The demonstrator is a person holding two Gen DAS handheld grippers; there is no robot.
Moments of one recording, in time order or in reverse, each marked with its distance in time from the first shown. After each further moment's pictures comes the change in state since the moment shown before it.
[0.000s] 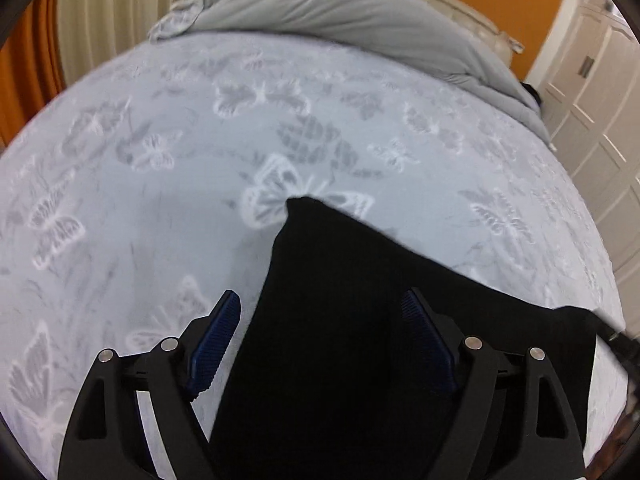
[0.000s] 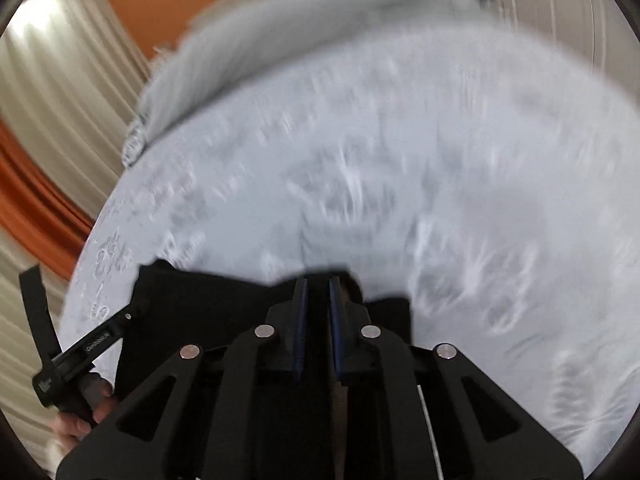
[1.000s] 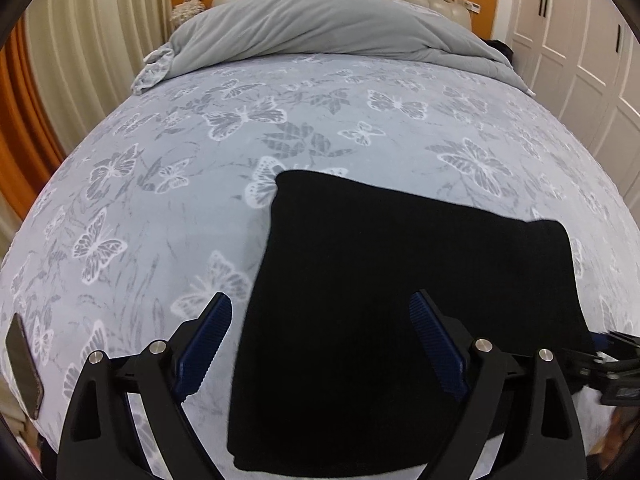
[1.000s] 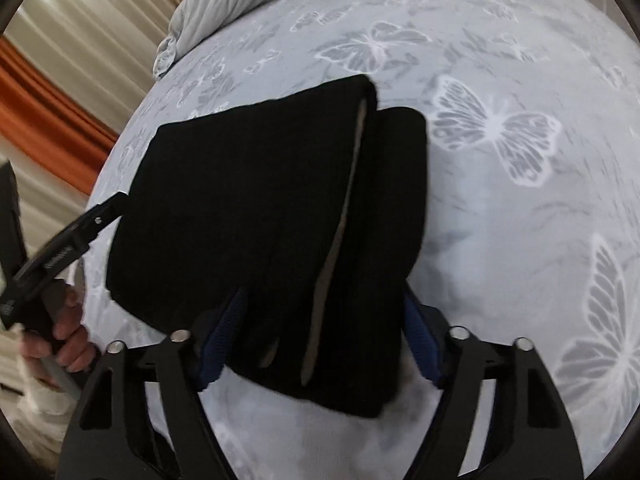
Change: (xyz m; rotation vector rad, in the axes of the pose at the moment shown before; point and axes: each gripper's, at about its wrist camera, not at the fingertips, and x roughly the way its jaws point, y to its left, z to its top) left arm -0.042 -0.025 -0.044 0.229 -0.008 0.084; right arm 0.021 -0.024 -0.077 -0.035 0.368 0.154
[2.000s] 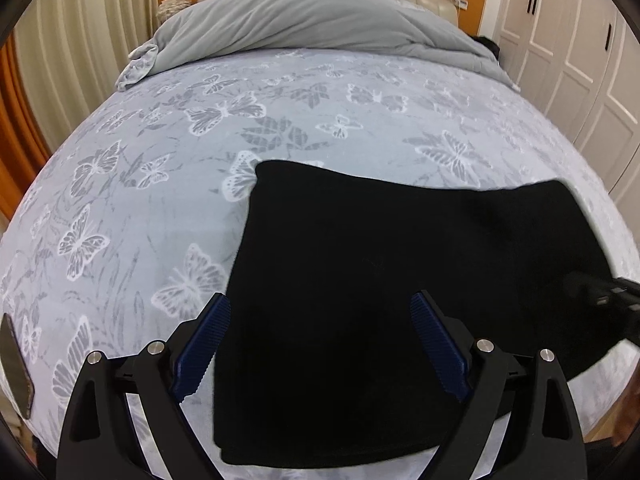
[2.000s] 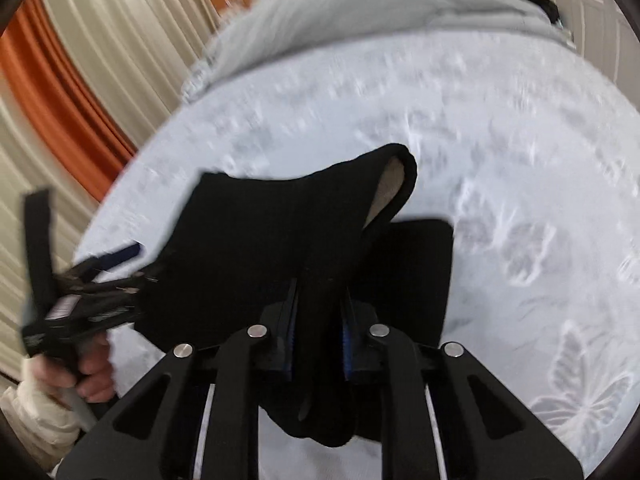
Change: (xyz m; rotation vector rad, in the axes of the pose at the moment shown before) left arm -0.005 -0.008 -0.003 -0.004 0.009 -0.068; right arm -0.054 0.029 0.025 -0.102 -0.157 -0.001
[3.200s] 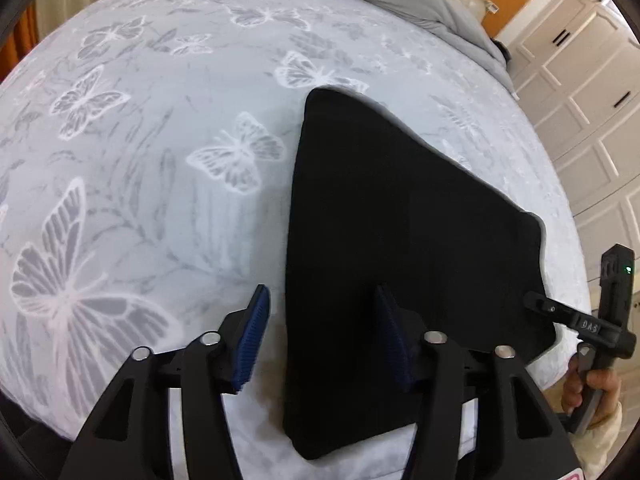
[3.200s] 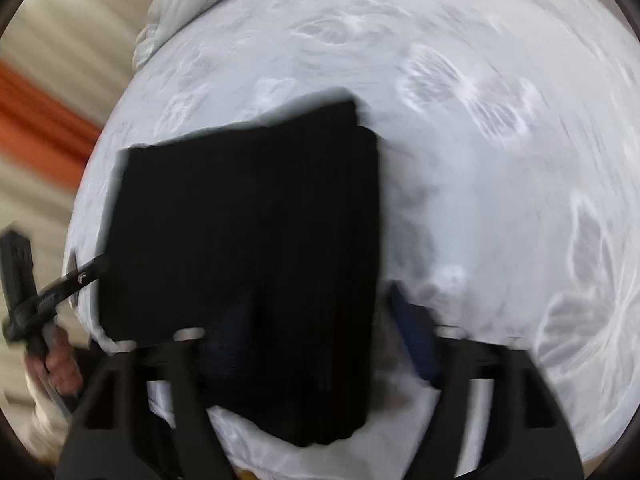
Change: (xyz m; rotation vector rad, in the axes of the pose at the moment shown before) left arm -0.011 0.083 -0.059 -0.216 0.198 -0.229; right arm 0.030 -0.037 -0.042 0.210 0.204 -0.005
